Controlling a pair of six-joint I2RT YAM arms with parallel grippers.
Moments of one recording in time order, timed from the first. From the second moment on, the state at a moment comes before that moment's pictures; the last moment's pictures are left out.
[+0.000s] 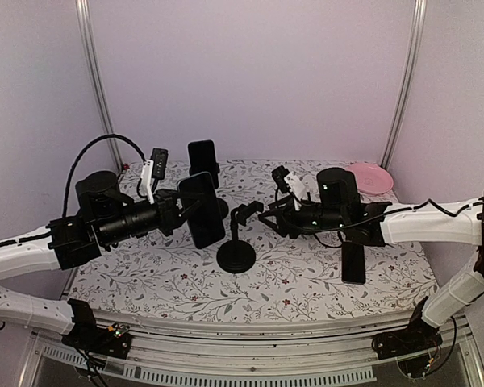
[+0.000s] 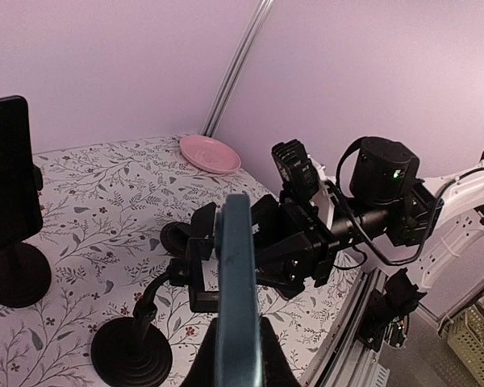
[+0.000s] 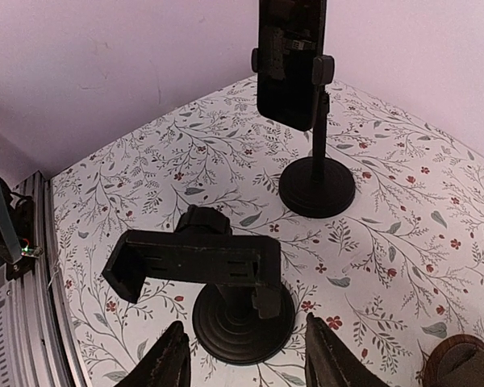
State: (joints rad) left arm -0.93 0.97 0.73 0.14 0.01 -0.43; right arm 0.85 1.48 0.90 0.22 -0.18 0.09
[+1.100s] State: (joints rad) left arm -0.93 0.97 0.74 0.14 0.05 -0.43; right arm 0.84 1.58 1.00 0.21 -0.12 0.07
